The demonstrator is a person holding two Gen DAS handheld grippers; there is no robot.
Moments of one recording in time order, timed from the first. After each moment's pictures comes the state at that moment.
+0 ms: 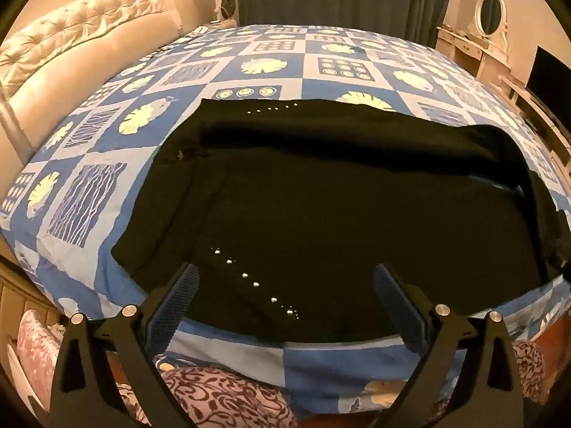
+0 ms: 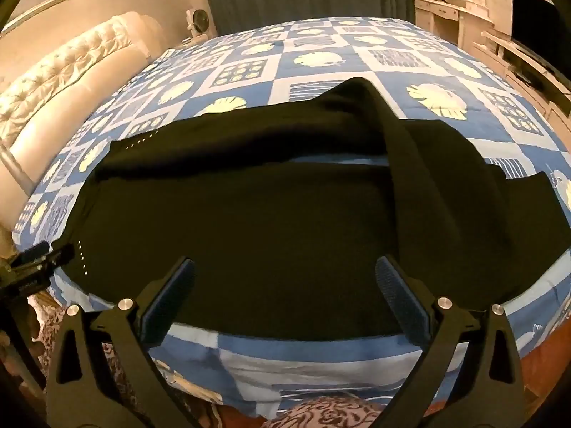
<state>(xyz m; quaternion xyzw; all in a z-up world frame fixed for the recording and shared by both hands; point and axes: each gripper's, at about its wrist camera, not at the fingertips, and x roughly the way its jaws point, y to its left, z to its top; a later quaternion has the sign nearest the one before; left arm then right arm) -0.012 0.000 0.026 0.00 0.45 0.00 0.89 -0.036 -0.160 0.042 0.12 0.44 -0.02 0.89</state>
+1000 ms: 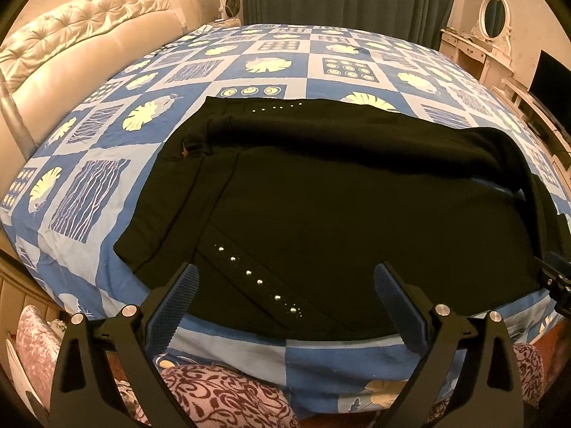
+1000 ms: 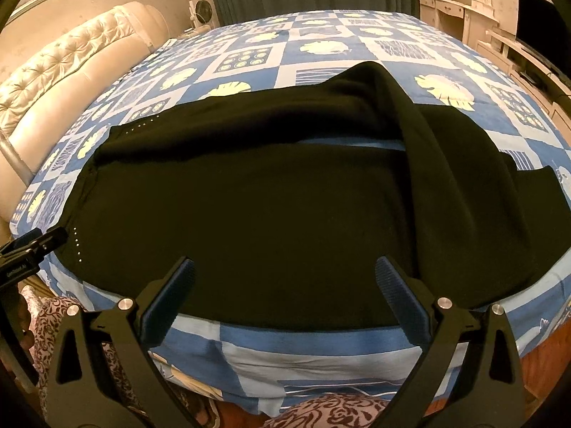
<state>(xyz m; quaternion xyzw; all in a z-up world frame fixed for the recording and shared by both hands) -0.016 0.001 0.018 0.00 0.45 0.00 0.89 -0.038 -0.148 0.027 0.10 0.44 -0.03 0.89</state>
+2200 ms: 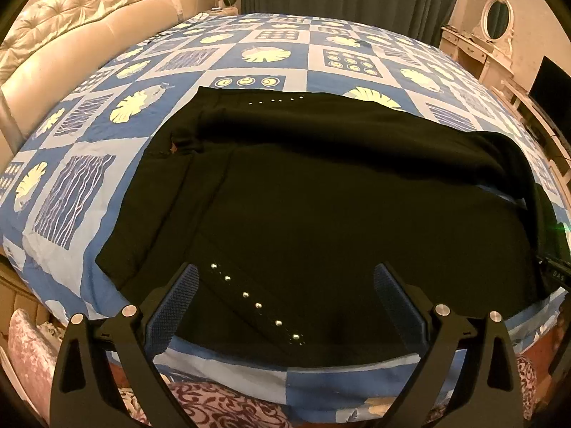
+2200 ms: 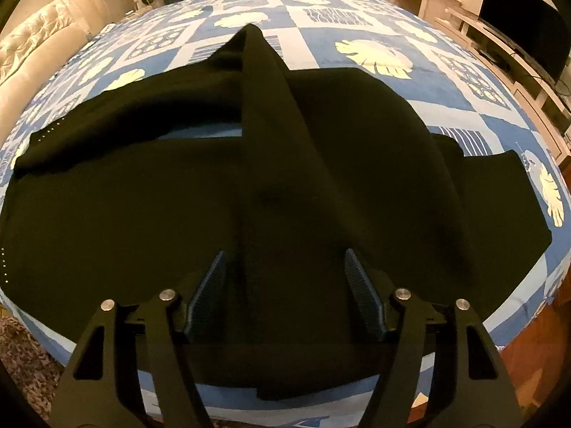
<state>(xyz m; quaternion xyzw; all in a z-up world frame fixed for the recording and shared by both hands) 0.009 0.010 0.008 -0.02 0.47 -0.01 0.88 -0.007 -0.245 -0.010 0.07 0.50 -0.13 0.85</state>
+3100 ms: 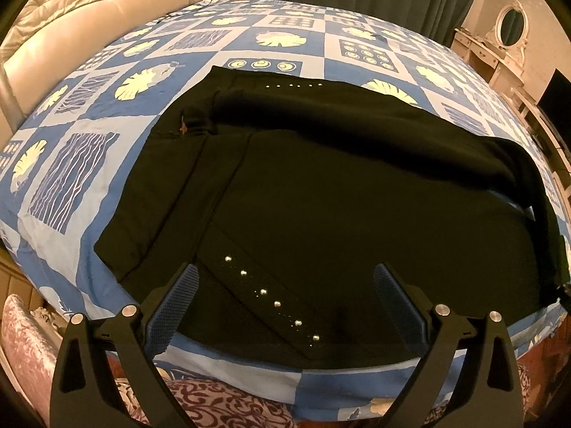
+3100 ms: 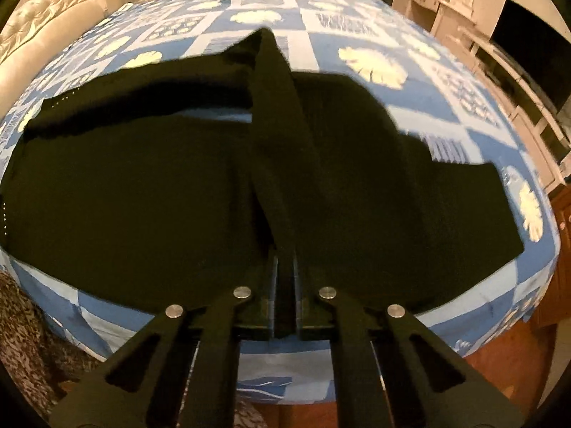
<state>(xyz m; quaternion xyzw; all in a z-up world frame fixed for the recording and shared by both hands) 0.016 0.028 -0.004 -0.04 0.49 0.00 0.87 -0.041 -0.242 0.014 0.02 0.50 -0.11 0.86</state>
